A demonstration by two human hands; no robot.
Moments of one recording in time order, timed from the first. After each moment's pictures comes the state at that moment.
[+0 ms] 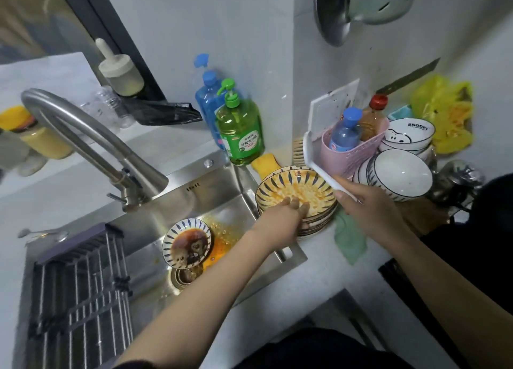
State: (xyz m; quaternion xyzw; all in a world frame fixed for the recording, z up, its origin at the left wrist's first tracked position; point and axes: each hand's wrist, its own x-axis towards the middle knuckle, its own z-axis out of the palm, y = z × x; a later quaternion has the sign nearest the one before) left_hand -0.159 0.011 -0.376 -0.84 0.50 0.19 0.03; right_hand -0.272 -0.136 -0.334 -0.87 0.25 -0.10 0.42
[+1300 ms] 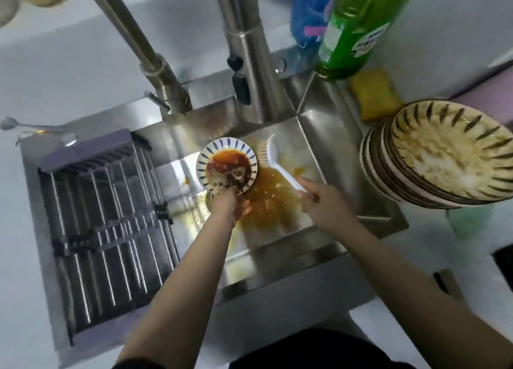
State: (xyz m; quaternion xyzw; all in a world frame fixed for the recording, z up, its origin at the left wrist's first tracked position) left_hand -0.058 0.252 -0.570 -0.61 -0.41 0.35 -0.58; right_hand -0.149 0.071 -0.473 -0.85 0.23 0.16 0.45
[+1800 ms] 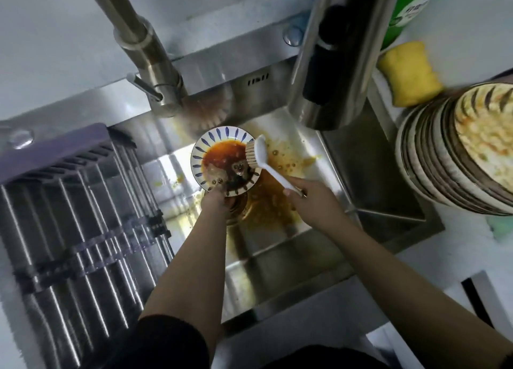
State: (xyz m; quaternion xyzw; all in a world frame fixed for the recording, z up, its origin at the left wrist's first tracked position) left_hand -0.012 0.293 -0.677 -0.52 -0.55 0.32 -0.57; right_hand -0.104 0.120 -0.537 -0.83 0.29 0.23 0.42
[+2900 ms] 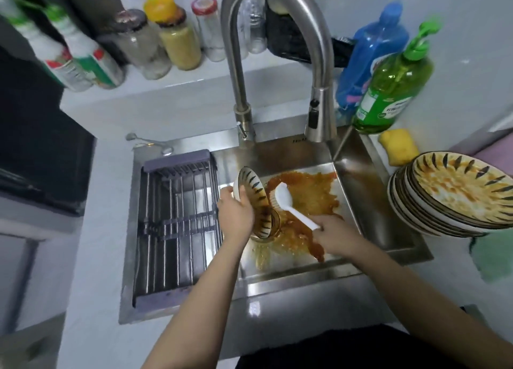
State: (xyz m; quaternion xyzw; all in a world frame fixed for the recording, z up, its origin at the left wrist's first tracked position) left_hand -0.091 0.326 -0.464 -0.89 -0.20 0.03 -0.40; right_hand -0.159 0.143 -0.413 -0.86 0.14 0.31 0.37
